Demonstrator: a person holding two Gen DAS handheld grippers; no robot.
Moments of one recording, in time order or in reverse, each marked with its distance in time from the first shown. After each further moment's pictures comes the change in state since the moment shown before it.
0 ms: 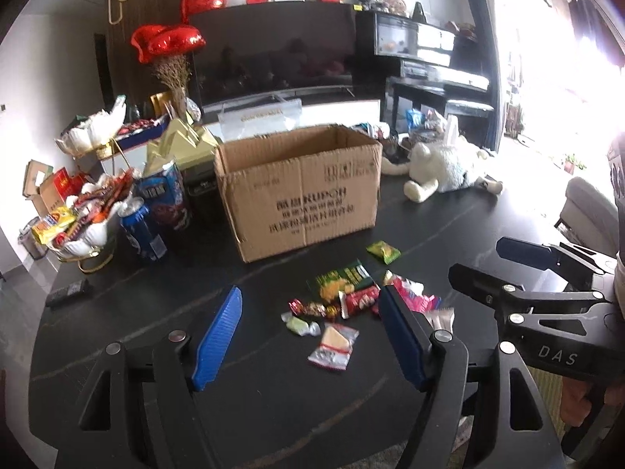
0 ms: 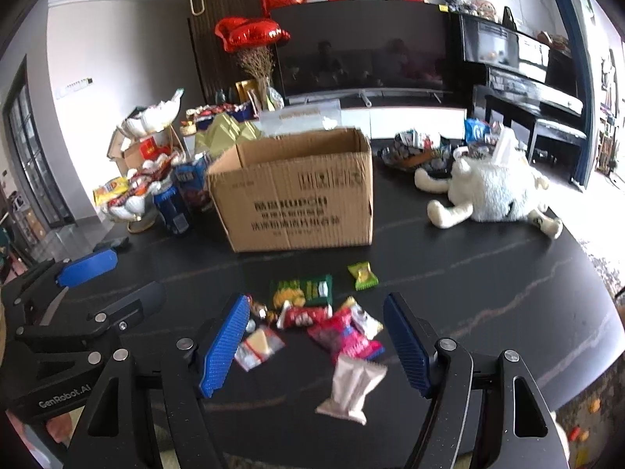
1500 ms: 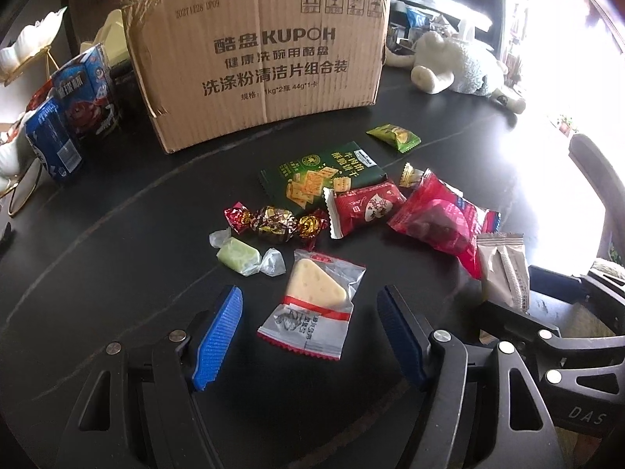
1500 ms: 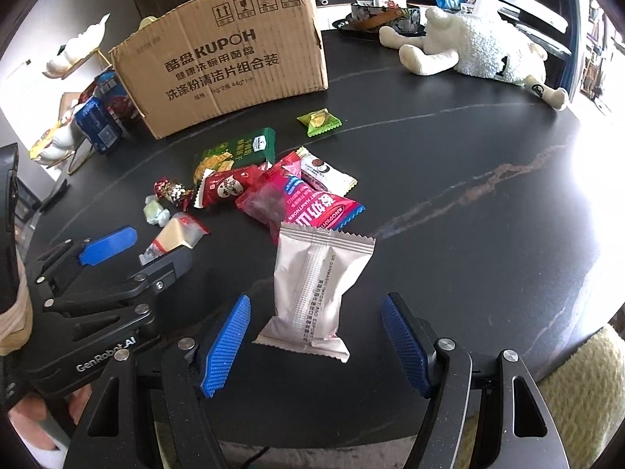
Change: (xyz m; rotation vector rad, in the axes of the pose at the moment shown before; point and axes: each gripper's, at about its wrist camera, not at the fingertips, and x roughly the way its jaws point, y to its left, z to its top) left arm 0.144 -0.012 -0.064 -0.008 0.279 -0.089; right arm 0.096 -0.031 -0.079 0.136 0.318 -0.077
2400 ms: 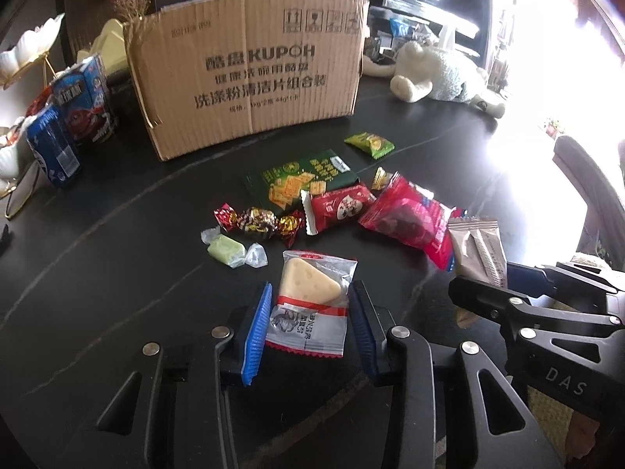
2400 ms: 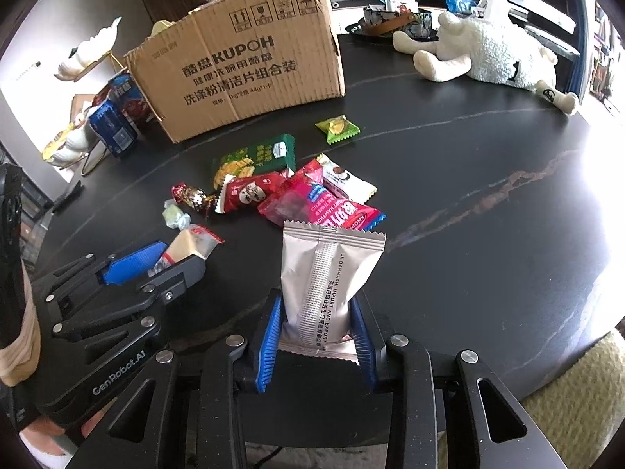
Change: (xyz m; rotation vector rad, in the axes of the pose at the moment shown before) left arm -0.025 -0.007 -0.006 0.013 -0.041 -0.044; right arm -0.010 0.008 0.002 -0.012 -0.021 0.045
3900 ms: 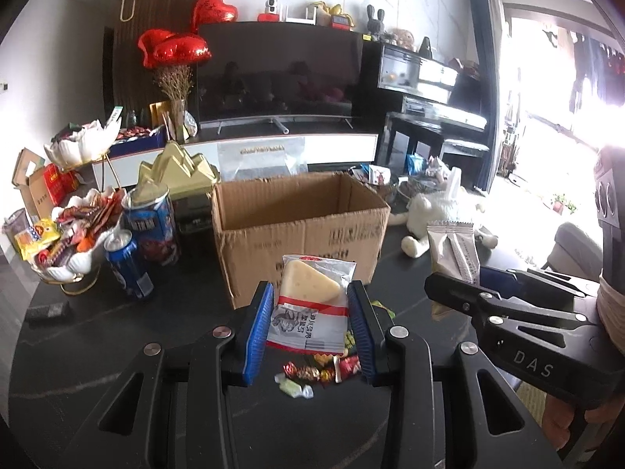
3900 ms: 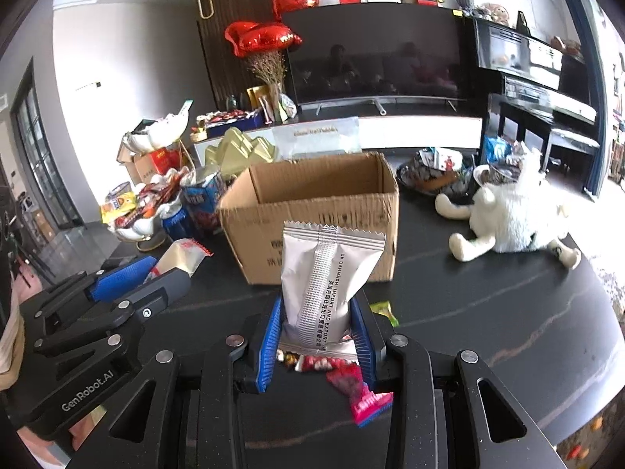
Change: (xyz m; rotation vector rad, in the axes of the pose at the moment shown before) left arm -0.135 0.030 0.094 -0.069 -0.349 0.064; right arm -0.110 0.056 0.105 -0.158 -0.329 0.083
